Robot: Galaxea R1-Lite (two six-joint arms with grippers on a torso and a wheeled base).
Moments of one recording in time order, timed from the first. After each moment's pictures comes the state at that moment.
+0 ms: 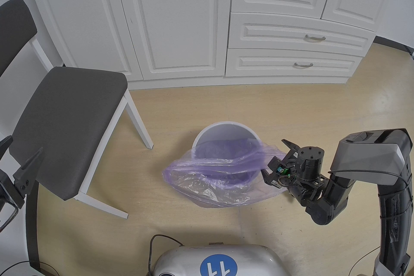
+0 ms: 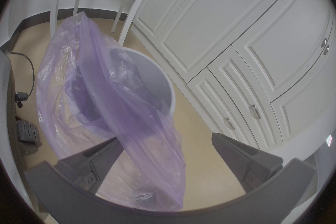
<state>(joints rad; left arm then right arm) -0.37 0.72 -0.42 -0.27 0.24 0.04 0.44 2.38 -0.72 -1.47 -0.26 -0.85</state>
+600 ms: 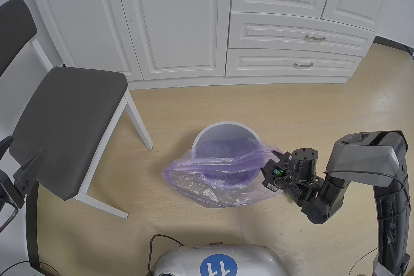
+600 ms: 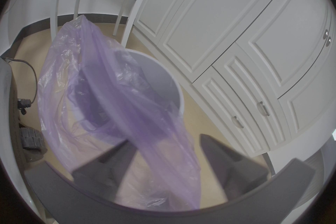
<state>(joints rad) -0.37 0.72 -0.42 -0.27 0.24 0.04 0.44 2.42 -0.77 -1.40 -0.22 -0.80</state>
